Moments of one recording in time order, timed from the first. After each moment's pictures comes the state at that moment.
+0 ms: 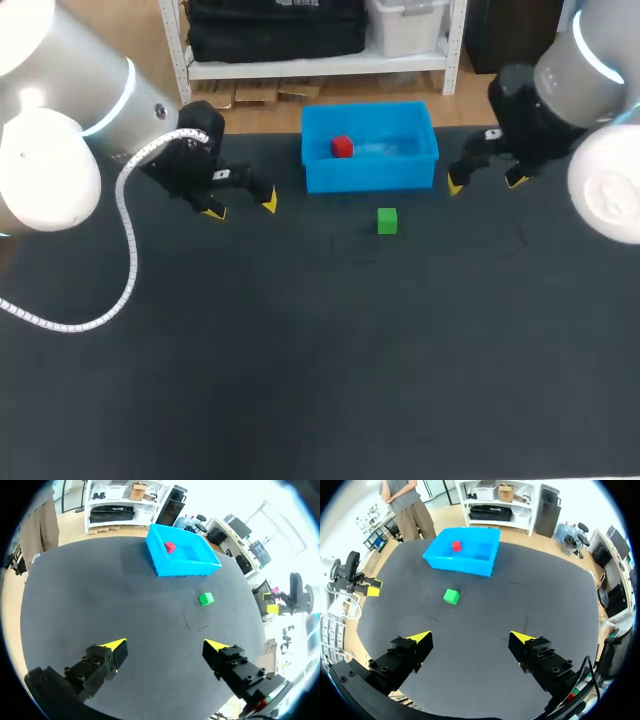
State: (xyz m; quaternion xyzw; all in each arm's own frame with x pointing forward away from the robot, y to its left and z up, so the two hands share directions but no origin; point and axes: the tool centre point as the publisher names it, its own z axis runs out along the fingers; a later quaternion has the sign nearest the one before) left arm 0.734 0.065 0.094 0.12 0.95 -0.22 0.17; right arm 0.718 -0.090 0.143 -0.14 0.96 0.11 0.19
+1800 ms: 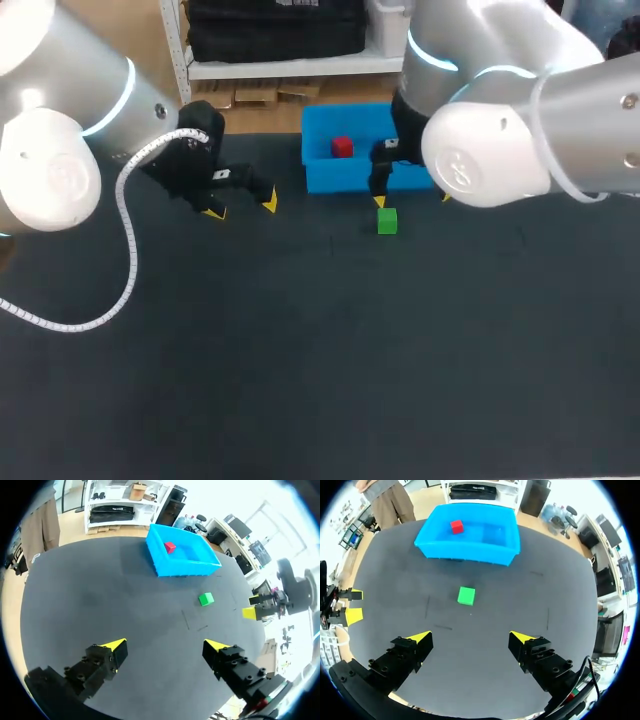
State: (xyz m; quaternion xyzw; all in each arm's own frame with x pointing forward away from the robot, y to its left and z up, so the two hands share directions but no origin) left arm 0.734 0.065 0.095 0.12 0.95 -0.22 0.17; right arm 0.738 -0.002 0.108 -0.08 0.99 0.03 0.11
